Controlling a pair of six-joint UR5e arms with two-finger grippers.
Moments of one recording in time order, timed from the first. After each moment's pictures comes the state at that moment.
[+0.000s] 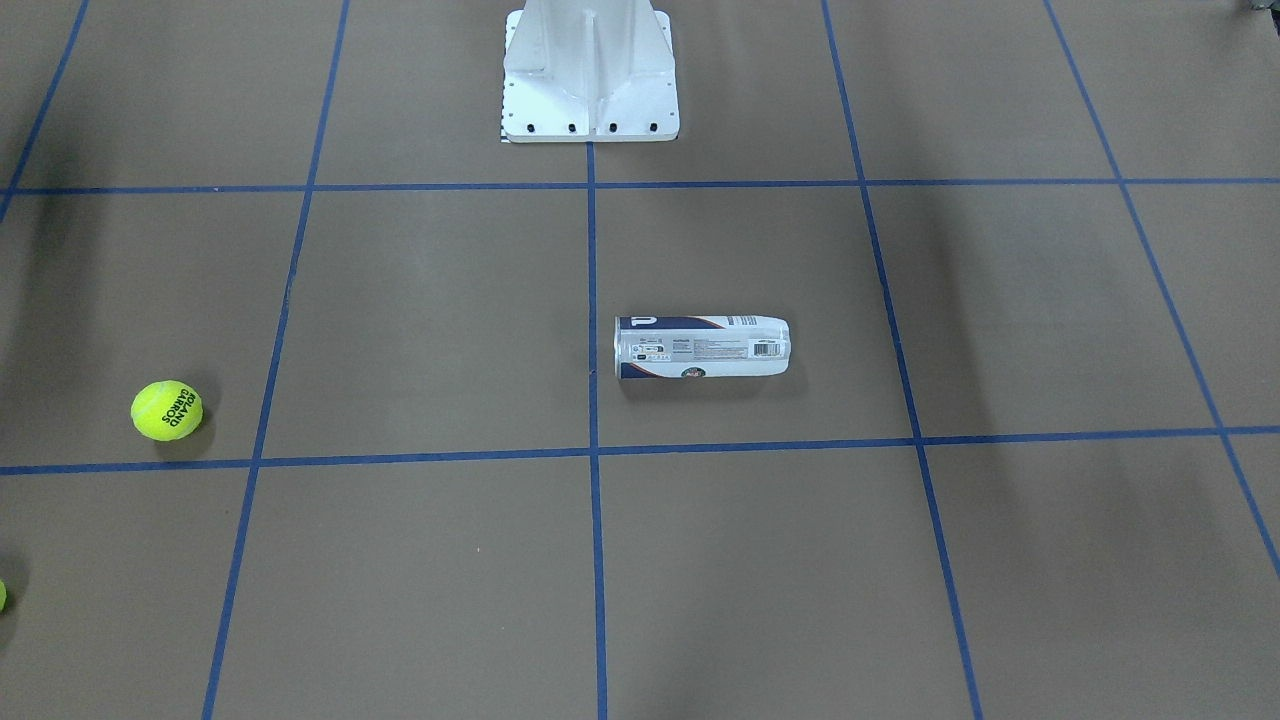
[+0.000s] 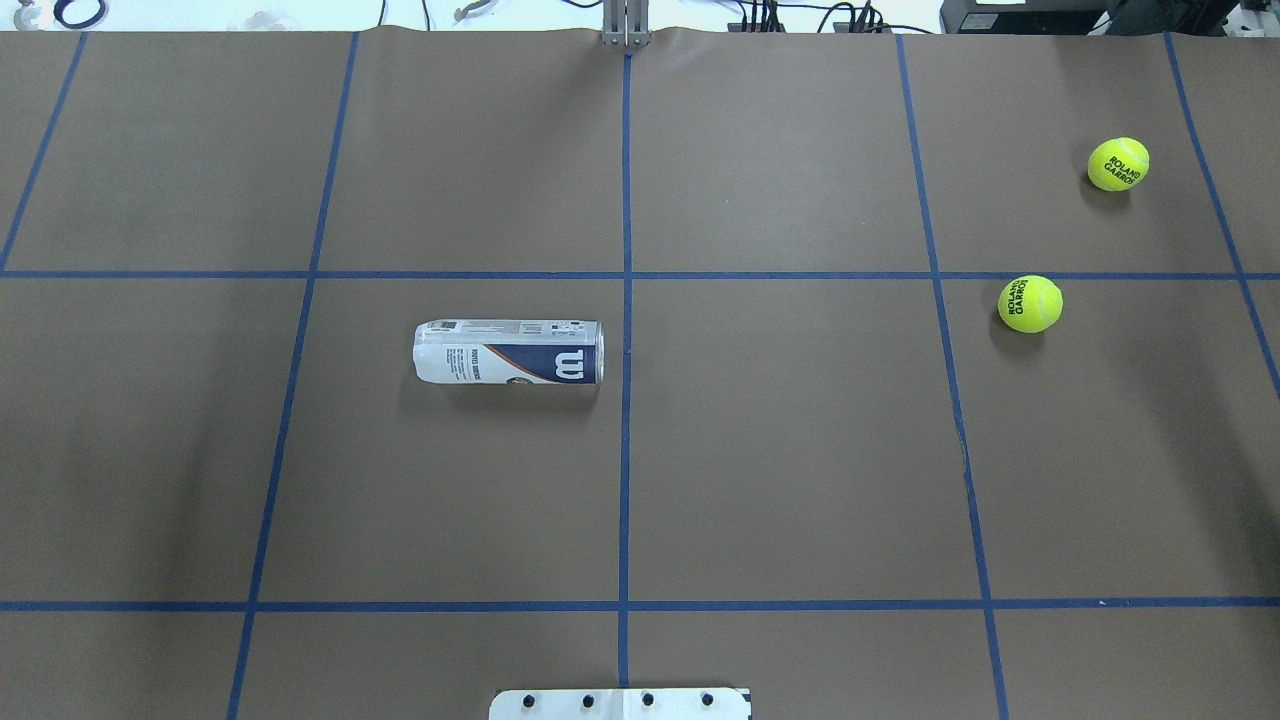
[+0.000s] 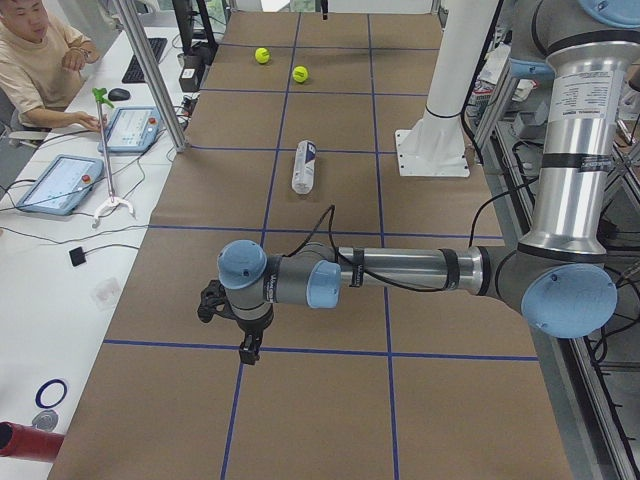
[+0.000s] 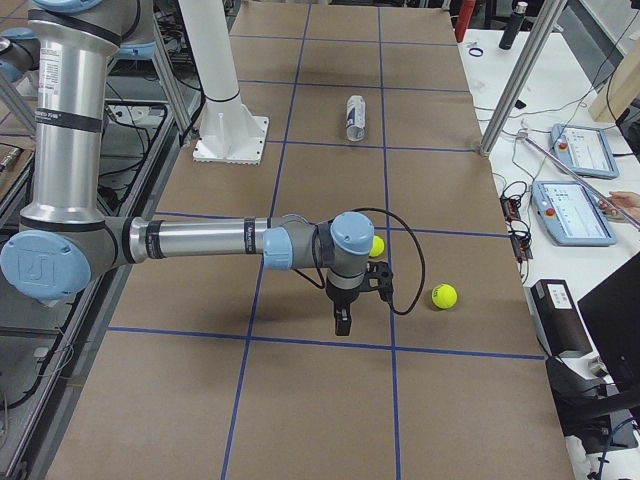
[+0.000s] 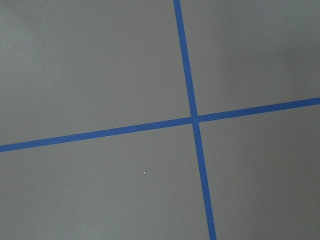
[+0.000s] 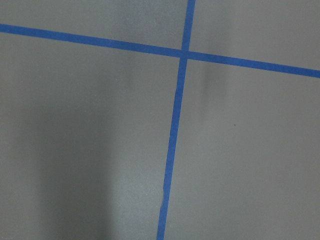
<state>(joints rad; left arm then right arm) -1.56 -1.62 -1.53 -1.65 -2.33 0.09 1.43 -1.71 1.77 -1.56 2.24 0.04</state>
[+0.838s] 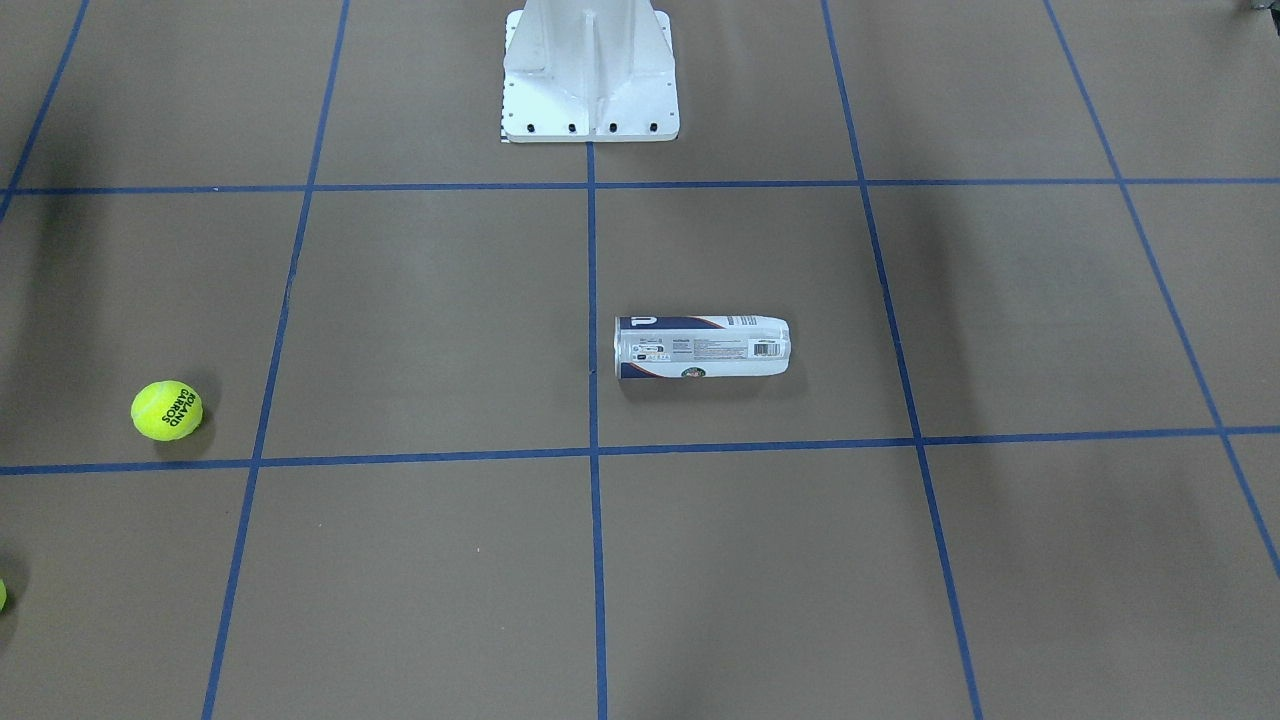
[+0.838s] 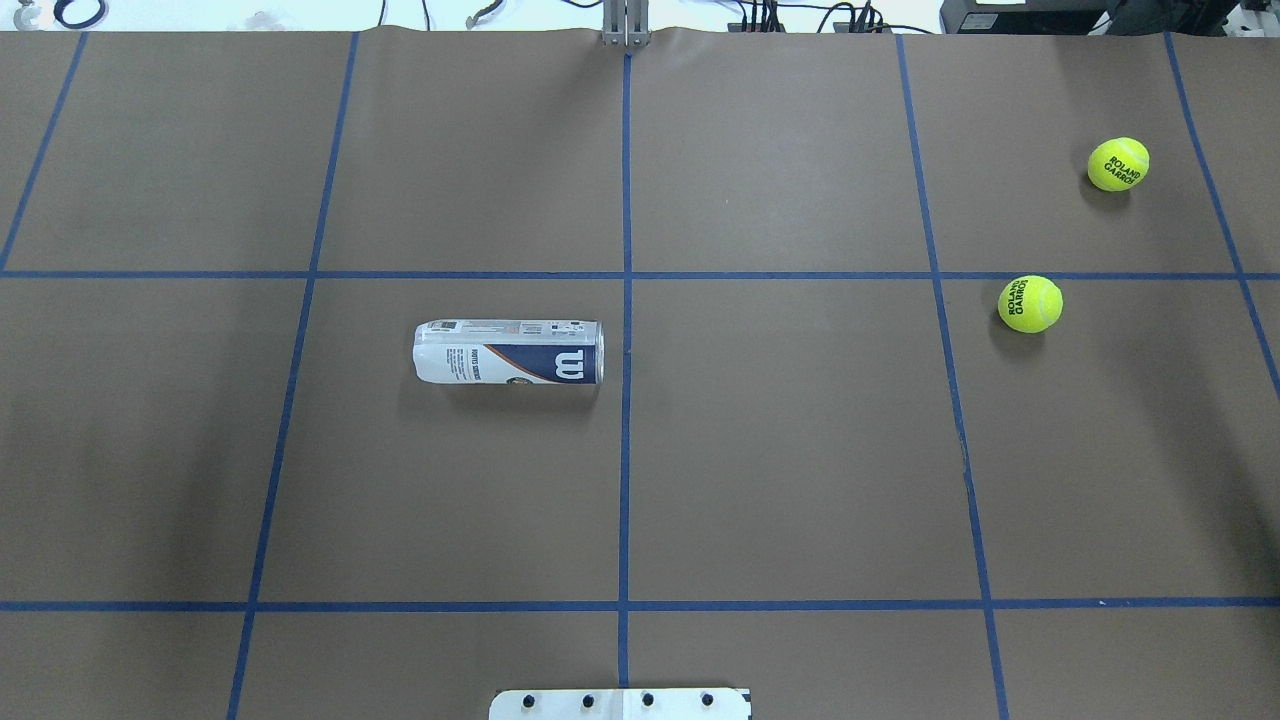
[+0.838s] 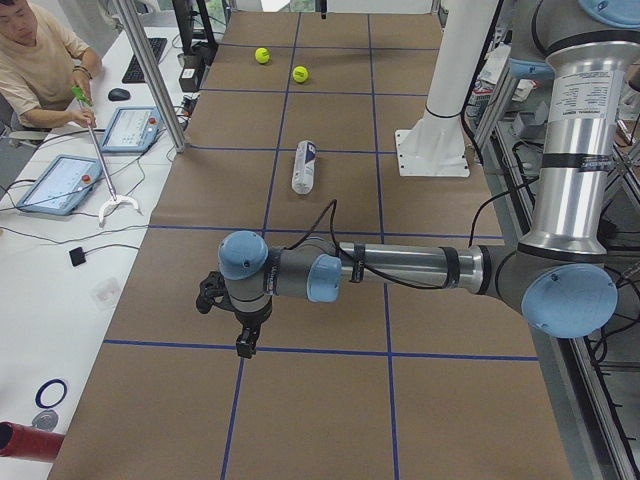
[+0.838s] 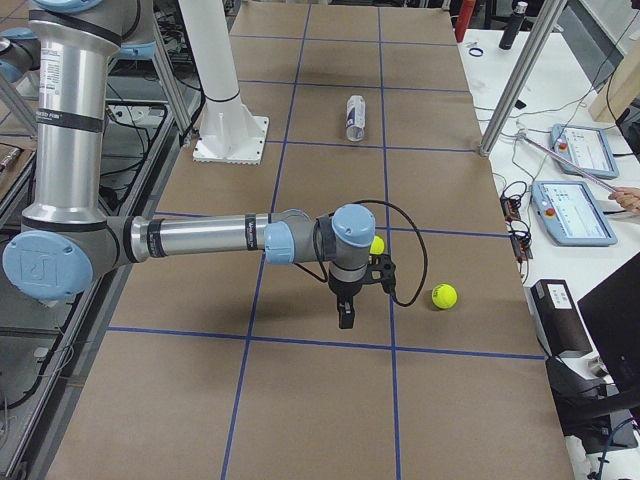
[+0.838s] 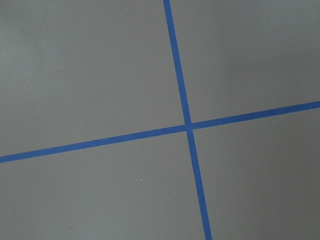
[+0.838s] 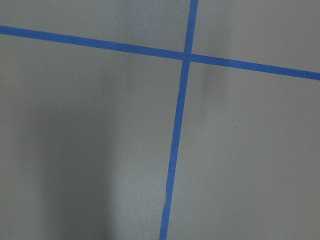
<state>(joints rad) -1.56 -1.62 -1.55 -1.66 -2.32 0.10 1.42 -1.69 1.79 -1.55 2.25 0.05</state>
